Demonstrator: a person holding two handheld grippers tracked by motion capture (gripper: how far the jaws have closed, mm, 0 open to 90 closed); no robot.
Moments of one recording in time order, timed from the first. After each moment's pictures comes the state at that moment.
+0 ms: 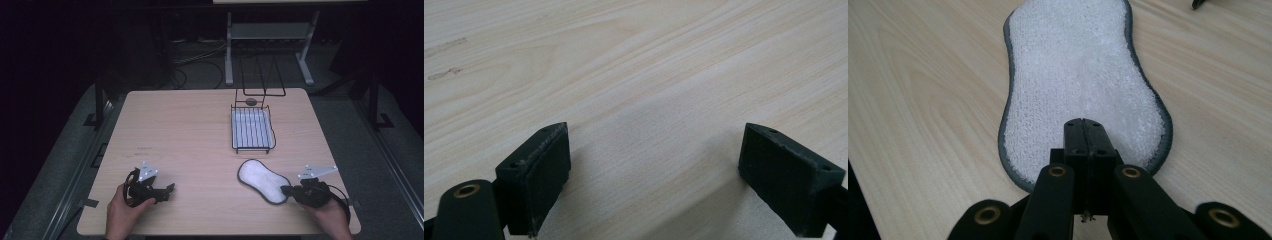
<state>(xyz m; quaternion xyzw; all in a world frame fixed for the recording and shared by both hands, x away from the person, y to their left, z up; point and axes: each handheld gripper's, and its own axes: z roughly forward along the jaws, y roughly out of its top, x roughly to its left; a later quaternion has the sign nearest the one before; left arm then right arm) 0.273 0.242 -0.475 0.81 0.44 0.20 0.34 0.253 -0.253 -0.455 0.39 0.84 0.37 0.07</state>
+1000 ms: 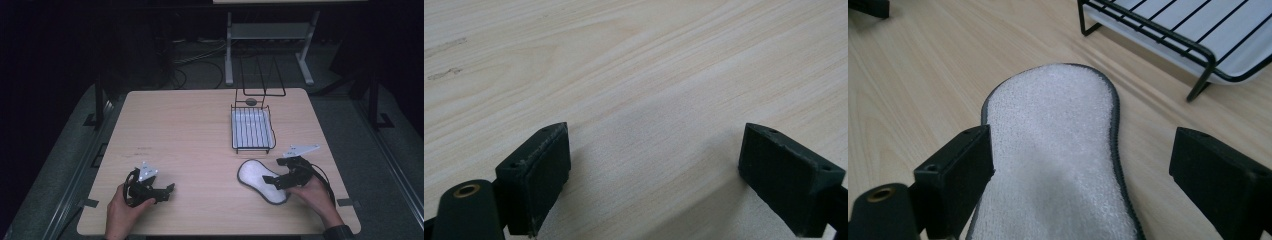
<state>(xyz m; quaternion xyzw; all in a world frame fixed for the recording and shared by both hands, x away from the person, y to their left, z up) 0.273 0.242 -0.476 0.80 0.44 0.20 0.34 0.310 -0.223 -0.445 0.37 0.84 0.39 0.07</state>
